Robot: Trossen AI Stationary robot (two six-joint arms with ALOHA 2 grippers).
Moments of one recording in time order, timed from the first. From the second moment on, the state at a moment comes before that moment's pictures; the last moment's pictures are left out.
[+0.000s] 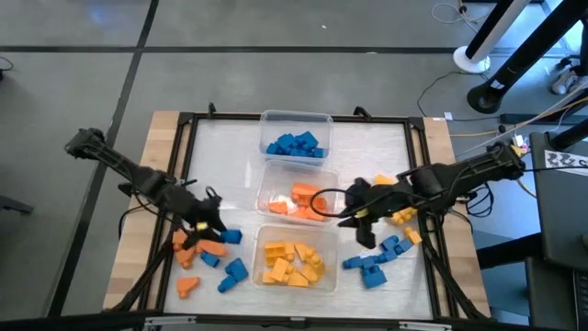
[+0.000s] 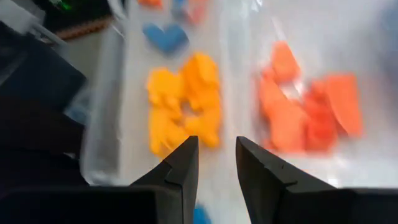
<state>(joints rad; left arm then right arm) -0.49 0.71 0.48 -0.27 0.02 -0.57 0.35 1.33 1.35 -0.79 0.07 0.51</state>
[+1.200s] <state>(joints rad) 0.33 1.21 0.56 0.51 -0.22 -0.18 0.38 1.38 1.35 -0.95 -0.17 0.62</state>
